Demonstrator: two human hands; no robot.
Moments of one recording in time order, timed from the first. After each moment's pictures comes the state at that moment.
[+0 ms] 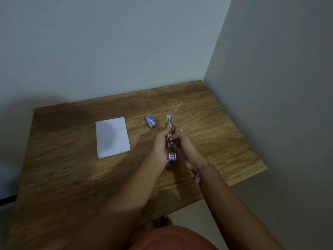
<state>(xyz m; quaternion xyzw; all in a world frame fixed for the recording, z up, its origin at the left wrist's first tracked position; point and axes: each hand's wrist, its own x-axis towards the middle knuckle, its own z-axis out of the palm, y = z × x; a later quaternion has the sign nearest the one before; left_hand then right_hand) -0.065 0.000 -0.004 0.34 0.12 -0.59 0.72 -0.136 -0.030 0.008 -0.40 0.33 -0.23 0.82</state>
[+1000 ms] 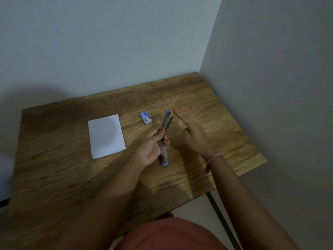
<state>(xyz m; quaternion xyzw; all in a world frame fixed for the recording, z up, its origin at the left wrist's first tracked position) -0.032 0.018 -0.047 0.38 -0.05 -0.63 0.68 -0.166 -0.078 0.001 -0.84 0.26 -0.21 0.42</state>
